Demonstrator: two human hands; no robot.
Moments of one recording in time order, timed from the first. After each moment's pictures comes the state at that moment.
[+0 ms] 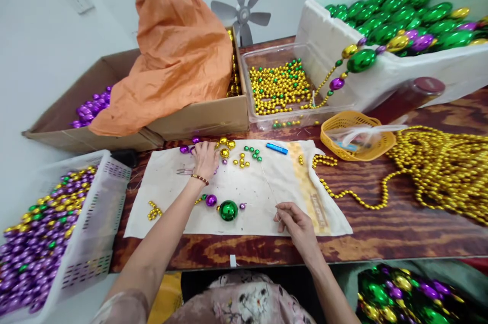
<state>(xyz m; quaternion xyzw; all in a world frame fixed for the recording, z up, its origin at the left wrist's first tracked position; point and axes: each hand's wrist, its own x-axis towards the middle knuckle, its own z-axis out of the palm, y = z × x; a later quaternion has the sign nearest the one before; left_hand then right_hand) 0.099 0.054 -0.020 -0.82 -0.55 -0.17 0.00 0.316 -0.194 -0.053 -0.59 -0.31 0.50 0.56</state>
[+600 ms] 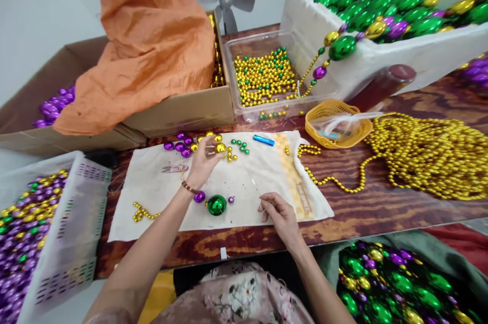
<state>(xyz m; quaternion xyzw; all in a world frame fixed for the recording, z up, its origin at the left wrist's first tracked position) 0.128 0.017 0.001 -0.75 -0.44 -0.33 -0.37 0.307 -0.192 -0.047 -0.58 -0.33 0.50 0.56</state>
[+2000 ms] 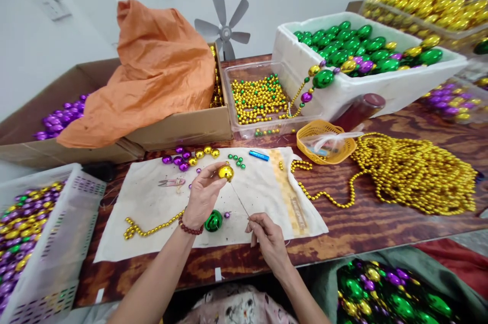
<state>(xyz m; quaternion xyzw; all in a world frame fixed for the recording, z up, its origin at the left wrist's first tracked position) 0.153 -0.050 0.047 -0.42 -0.33 -0.50 -0.68 0.282 -0.199 -0.048 -0.54 -0.40 0.45 0.59</state>
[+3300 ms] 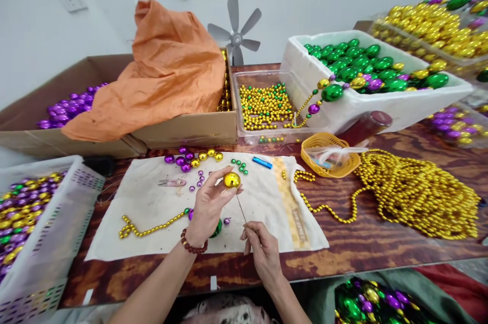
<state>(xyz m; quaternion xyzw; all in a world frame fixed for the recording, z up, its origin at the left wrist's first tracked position) 0.159 -0.071 0.062 -0.42 -0.32 -0.50 -0.68 0.267 -0.193 -0.047 -0.55 -0.44 0.41 0.59</state>
